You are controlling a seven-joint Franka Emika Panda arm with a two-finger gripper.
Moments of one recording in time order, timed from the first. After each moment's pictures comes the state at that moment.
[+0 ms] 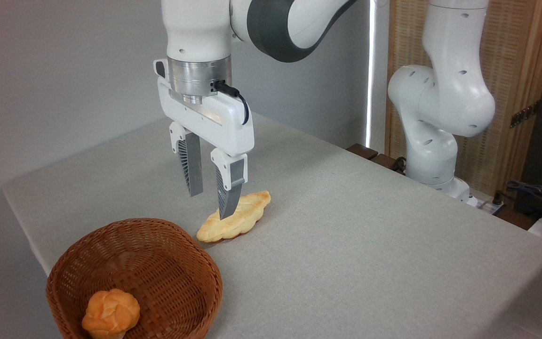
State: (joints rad) arm -0.20 -0.14 0.09 -2.01 -0.03 2.01 0.66
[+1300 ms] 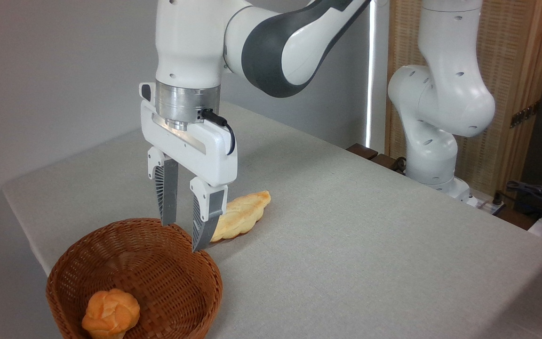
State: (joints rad) arm -0.20 -0.04 0.12 -2.01 -0.04 2.24 0.66
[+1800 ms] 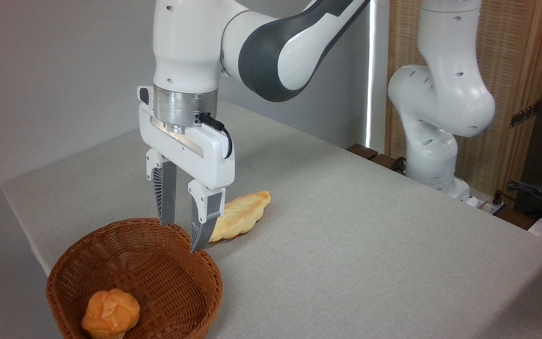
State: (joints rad) arm -0.20 -0.03 0.12 -2.00 -0.05 2.25 0.66
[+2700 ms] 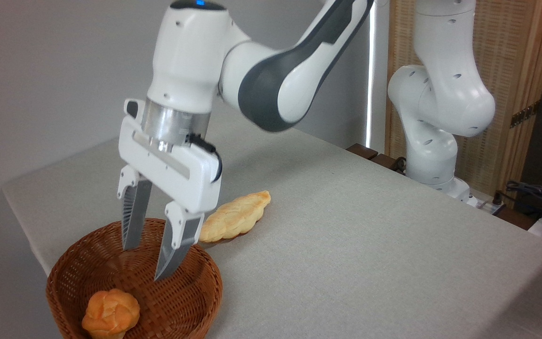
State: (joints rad) arm -0.19 0.07 0.13 -2.00 -0.09 2.55 0.66
